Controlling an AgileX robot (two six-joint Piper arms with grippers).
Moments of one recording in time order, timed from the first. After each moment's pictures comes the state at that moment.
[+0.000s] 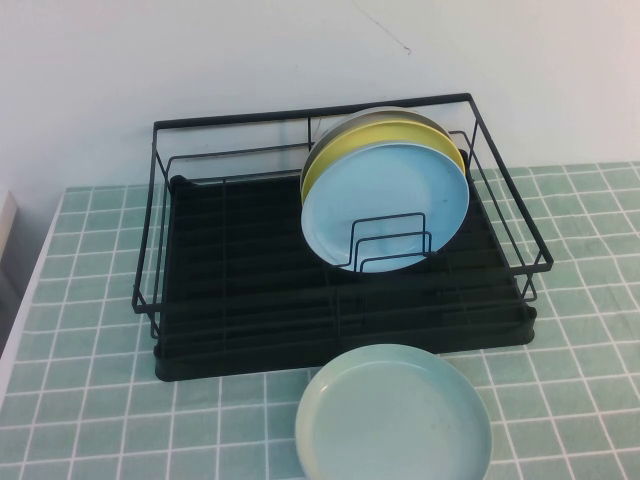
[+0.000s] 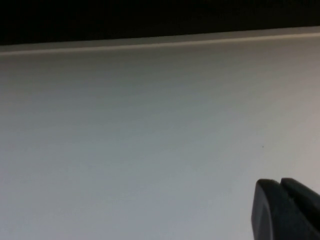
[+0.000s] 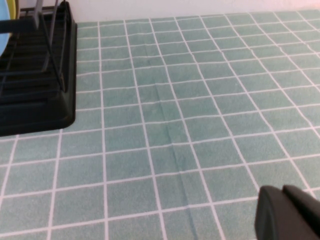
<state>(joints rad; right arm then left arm) -0.09 -0.01 0.01 0.01 0.45 0.00 -0.07 -0.02 0.02 -0.02 -1.15 -0.01</state>
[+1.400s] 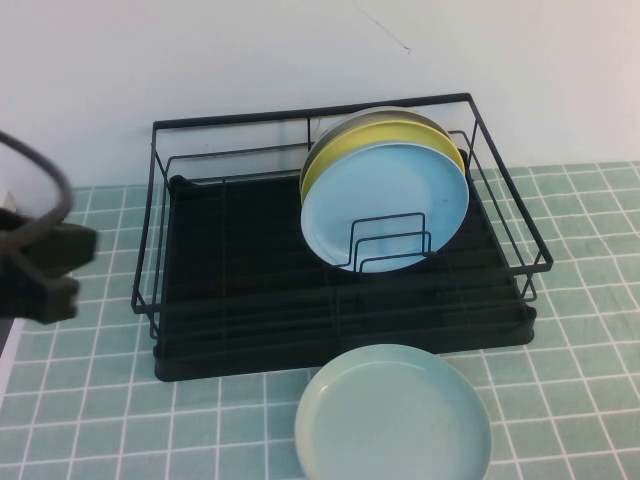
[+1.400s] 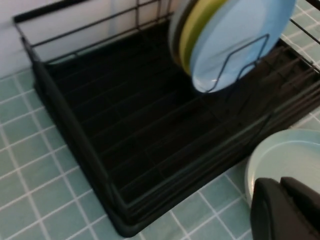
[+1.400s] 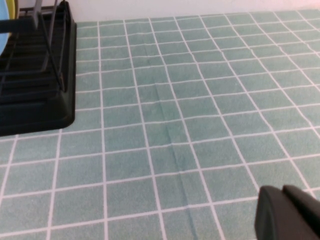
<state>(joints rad) -0.09 -0.01 0.01 0.01 0.45 0.00 -0.08 0.94 -0.97 -0.61 0.85 0.60</state>
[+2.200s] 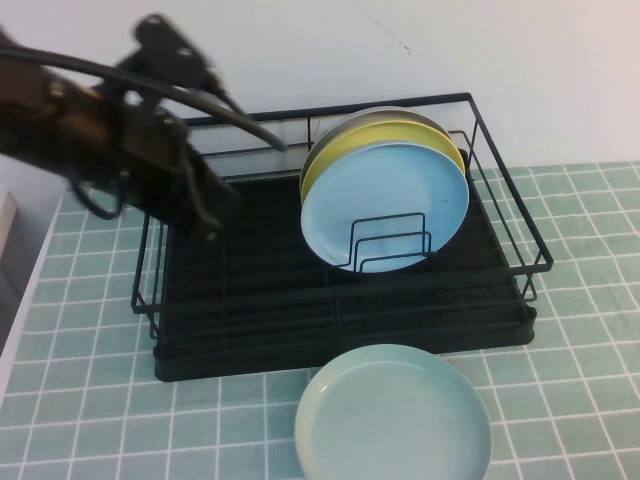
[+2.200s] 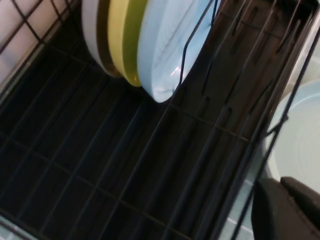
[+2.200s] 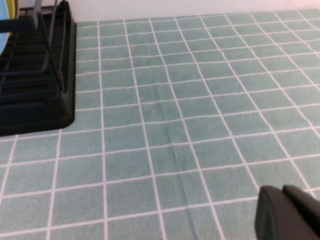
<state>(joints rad) -0.09 -0.01 0.01 0.01 0.45 0.00 -0.28 1.52 -1.40 -0.55 0.96 0.92</state>
